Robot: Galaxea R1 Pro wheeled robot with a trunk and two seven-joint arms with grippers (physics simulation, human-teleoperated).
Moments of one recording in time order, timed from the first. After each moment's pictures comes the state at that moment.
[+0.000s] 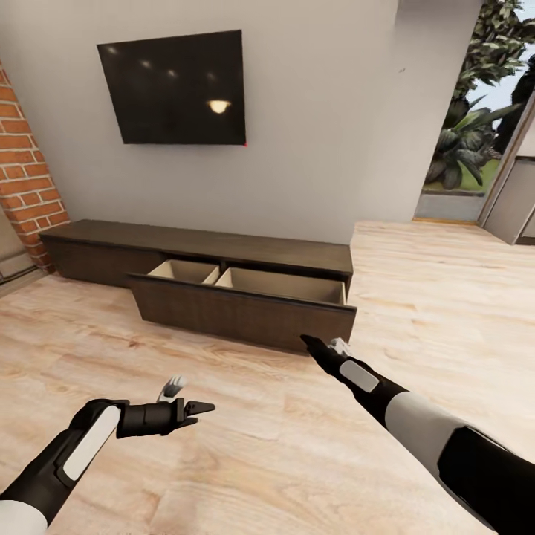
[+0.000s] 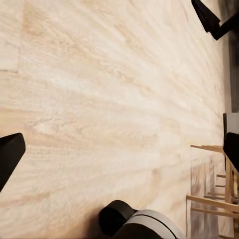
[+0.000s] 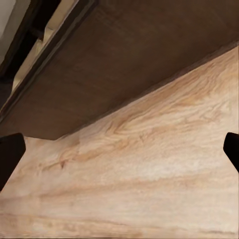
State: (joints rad) left arm -0.49 0.32 -0.20 -1.04 0.79 0.98 -0.59; right arm -0.99 -0.04 0.93 -0.31 -1.77 0.05 0.09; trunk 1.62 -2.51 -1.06
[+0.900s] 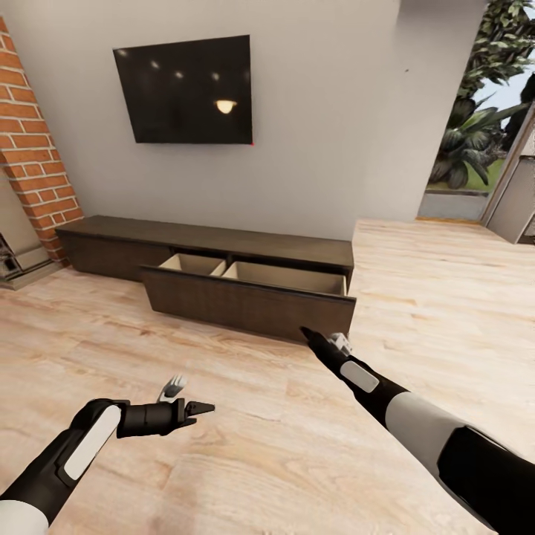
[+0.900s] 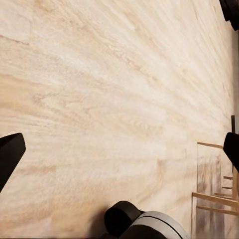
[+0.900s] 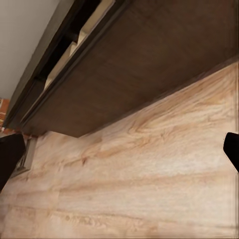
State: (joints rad) left arm -0.49 0.31 -0.20 -1.04 0.79 0.98 -0.55; right arm -0.99 -0.04 0.93 -0.30 -1.76 -0.02 0.22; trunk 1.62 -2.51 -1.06
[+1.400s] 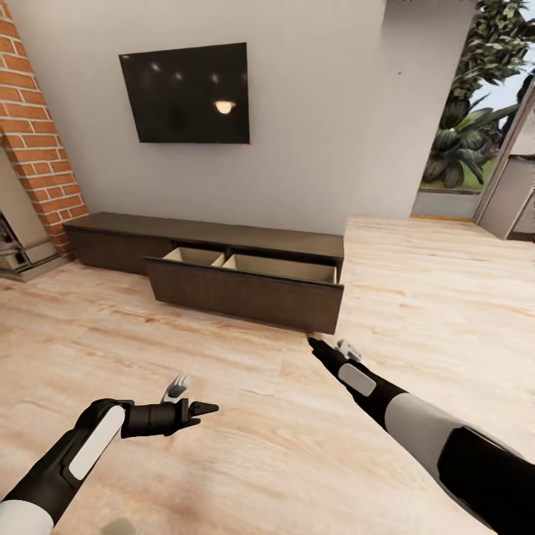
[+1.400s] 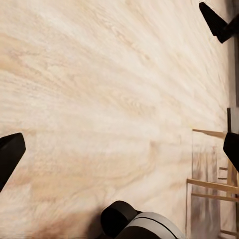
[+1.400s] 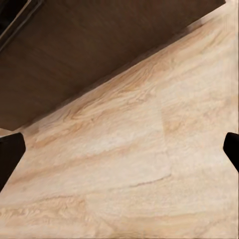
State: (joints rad) left arm -0.49 0.30 -0.20 -1.04 0.79 0.98 -0.55; right arm -0.99 -0.04 0.99 -0.30 -1.71 -0.07 -0.02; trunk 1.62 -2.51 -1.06
